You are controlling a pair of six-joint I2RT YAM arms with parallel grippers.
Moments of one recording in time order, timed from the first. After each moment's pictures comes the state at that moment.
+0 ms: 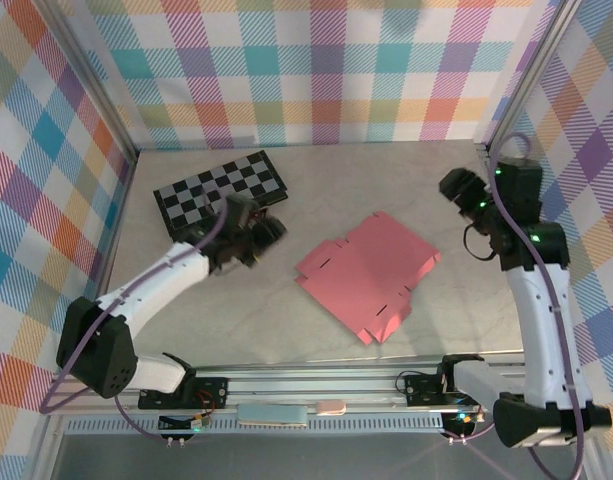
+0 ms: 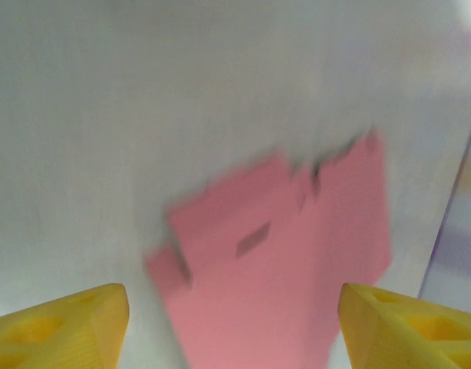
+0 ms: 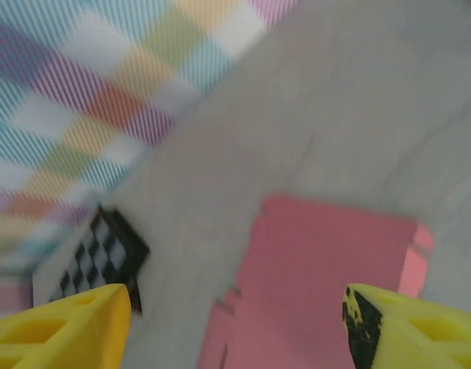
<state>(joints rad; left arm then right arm) -0.57 1.36 0.97 -0.49 0.14 -1.18 0.05 1.07 1.34 -0.94 -0.09 0.75</state>
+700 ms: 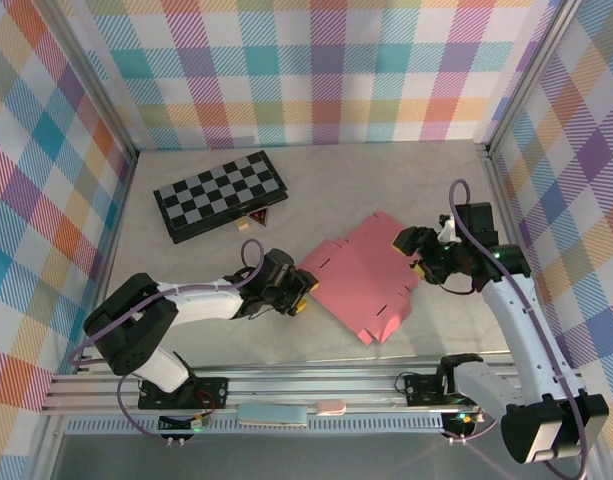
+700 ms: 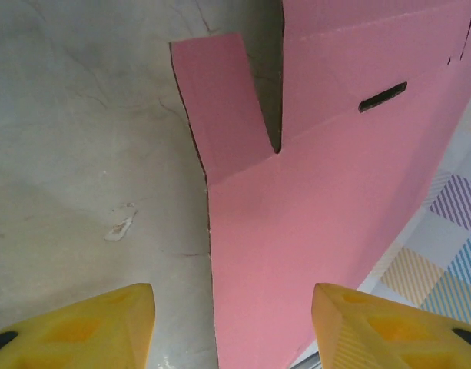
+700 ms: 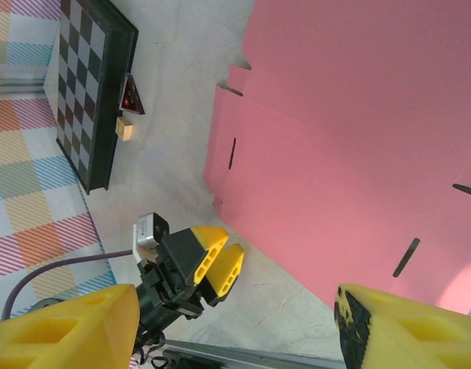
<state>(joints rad) -0.79 1.54 0.64 0.09 0.20 -1.59 0.13 0.99 0.99 -0.91 -0.50 0.84</state>
